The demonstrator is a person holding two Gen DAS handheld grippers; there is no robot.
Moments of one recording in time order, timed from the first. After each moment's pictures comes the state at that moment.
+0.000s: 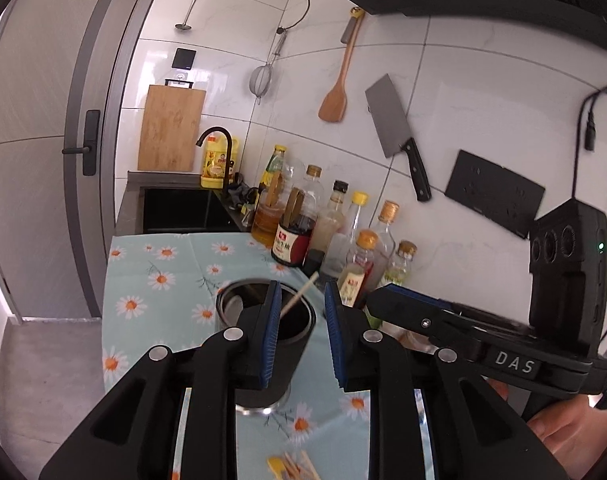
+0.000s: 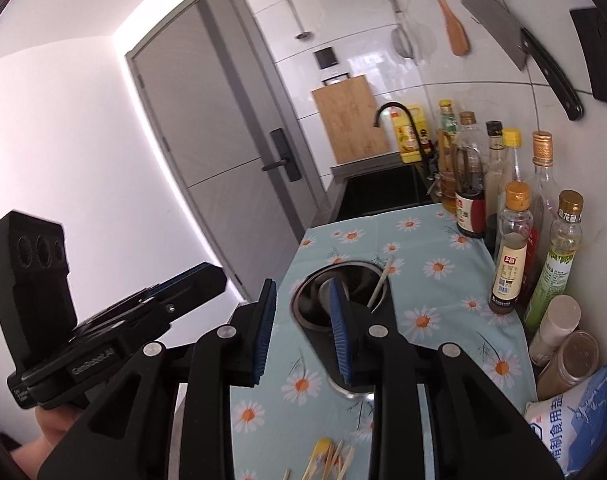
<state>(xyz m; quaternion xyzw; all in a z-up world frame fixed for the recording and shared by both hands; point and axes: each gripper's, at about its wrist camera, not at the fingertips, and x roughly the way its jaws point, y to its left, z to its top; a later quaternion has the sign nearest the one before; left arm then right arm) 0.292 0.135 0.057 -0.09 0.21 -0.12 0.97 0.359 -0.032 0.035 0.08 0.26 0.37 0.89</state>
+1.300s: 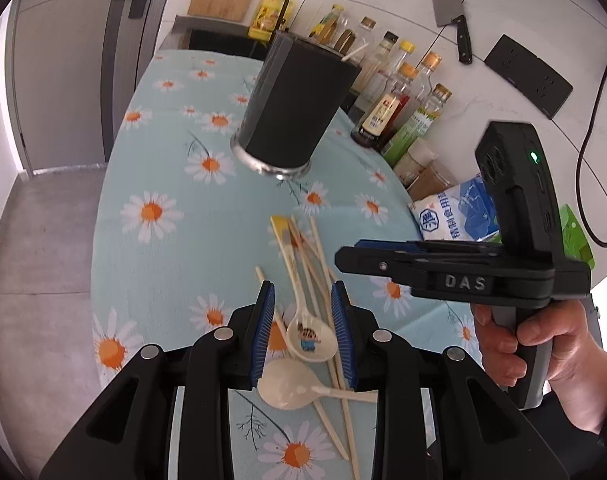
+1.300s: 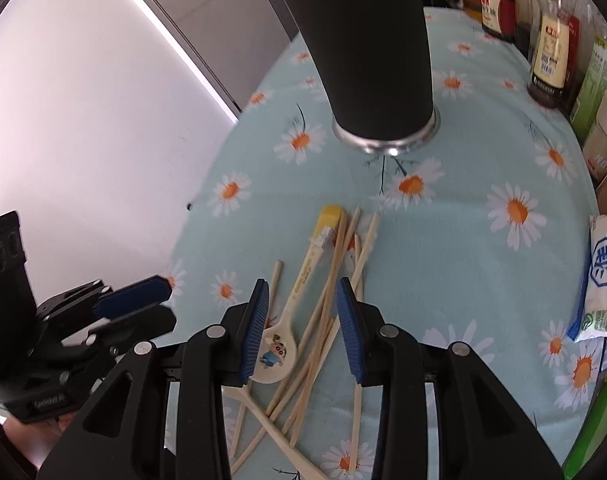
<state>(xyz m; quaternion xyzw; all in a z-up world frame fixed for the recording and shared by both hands) 0.185 0.132 -0.091 -0.18 0.42 -0.09 0.89 0.316 0.004 -0.130 -0.03 0.54 0.37 0.76</state>
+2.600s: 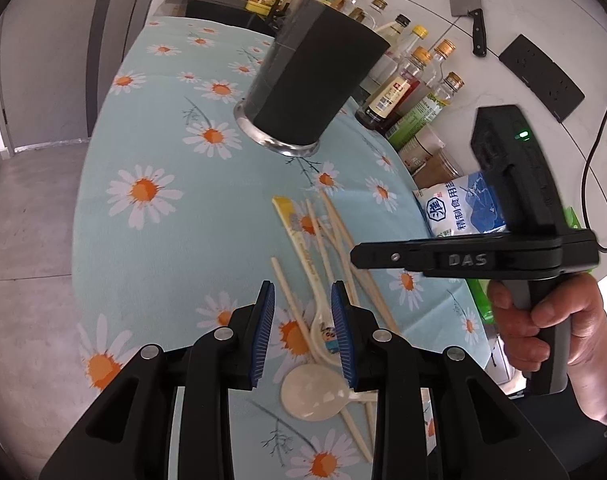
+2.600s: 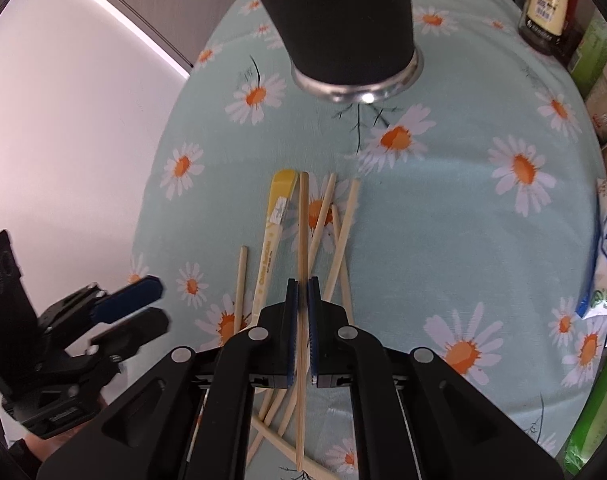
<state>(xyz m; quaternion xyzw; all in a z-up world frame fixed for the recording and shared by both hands) 0.210 0.152 -0.120 -0.20 0.45 -0.12 0.86 0.353 0.008 -0.146 -0.02 0.61 0.31 0.73</state>
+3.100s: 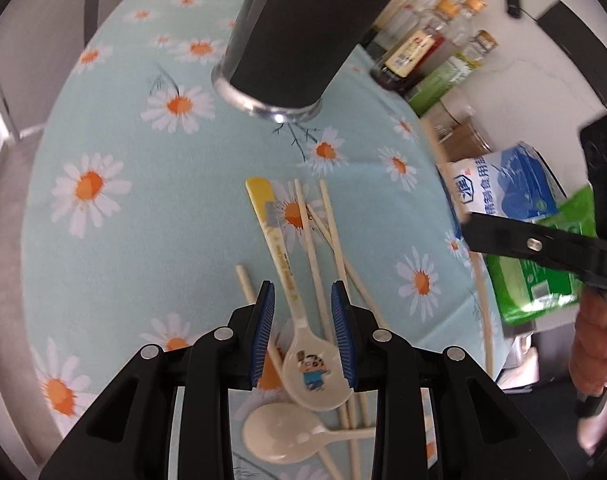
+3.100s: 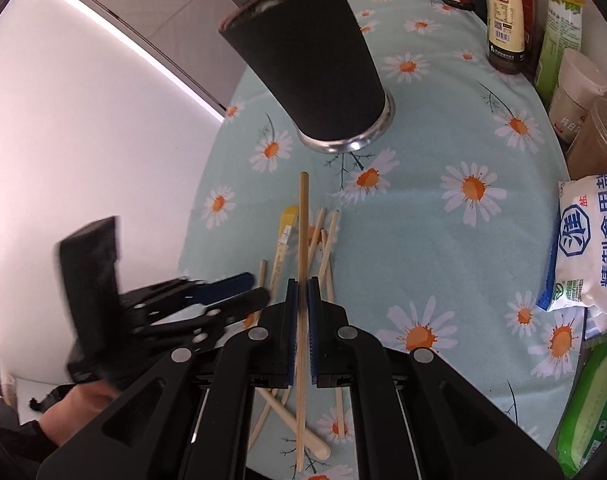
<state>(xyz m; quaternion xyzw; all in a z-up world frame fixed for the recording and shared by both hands) 0.262 0.117 -0.144 -0.19 0.53 -0.10 0.82 0.356 -0.055 -0.095 0.05 0.57 0.36 0.74</state>
